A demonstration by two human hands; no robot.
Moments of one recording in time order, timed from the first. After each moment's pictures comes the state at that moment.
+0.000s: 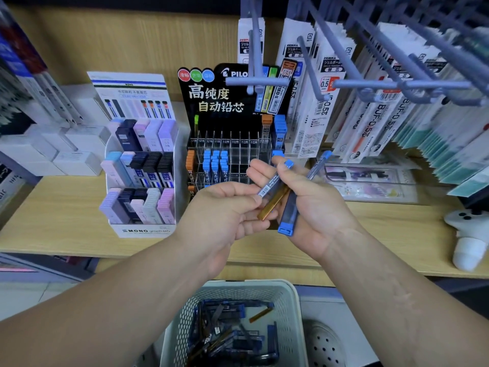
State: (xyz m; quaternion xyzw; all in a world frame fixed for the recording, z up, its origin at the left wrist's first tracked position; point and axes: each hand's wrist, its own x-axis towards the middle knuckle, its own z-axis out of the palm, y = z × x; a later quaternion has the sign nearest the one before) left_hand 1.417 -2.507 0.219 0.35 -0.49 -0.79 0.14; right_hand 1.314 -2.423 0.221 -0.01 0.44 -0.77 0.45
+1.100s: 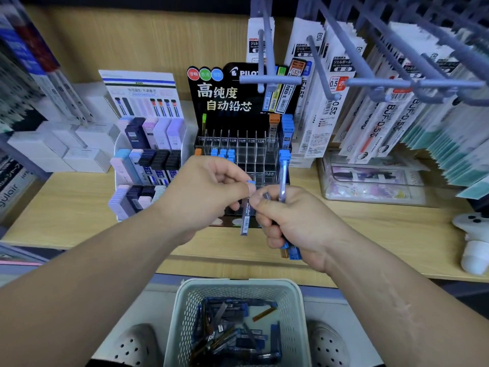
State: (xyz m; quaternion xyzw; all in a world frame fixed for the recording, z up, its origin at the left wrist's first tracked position) left_hand 1.424 -2.553 0.227 0.30 -0.74 -0.58 0.14; right_hand 1.326 -2.422 0.207 -0.20 0.65 -0.56 0.47
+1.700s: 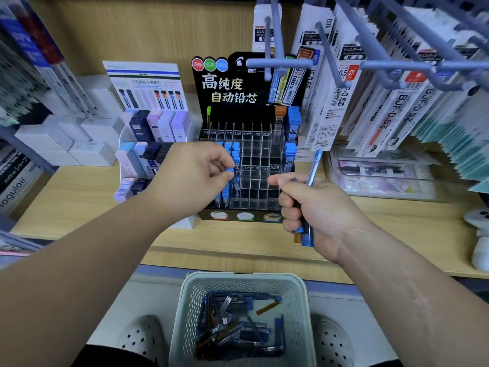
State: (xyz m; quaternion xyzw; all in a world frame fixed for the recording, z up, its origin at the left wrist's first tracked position) left_hand 1.431 -2.593 0.205 0.23 -0.89 -0.33 0.21; right_hand 1.313 -2.418 0.202 -0.08 0.64 -0.63 0.44
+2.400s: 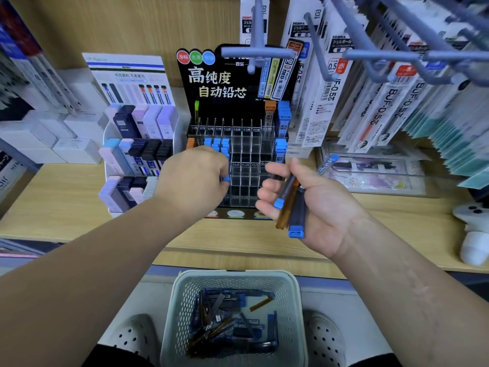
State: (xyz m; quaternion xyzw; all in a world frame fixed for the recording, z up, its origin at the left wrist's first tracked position) left_hand 1.409 -2.583 0.182 0.23 -0.95 -0.06 0.19; right_hand 1.311 -2.412 0.220 0.04 0.52 -0.69 0.50
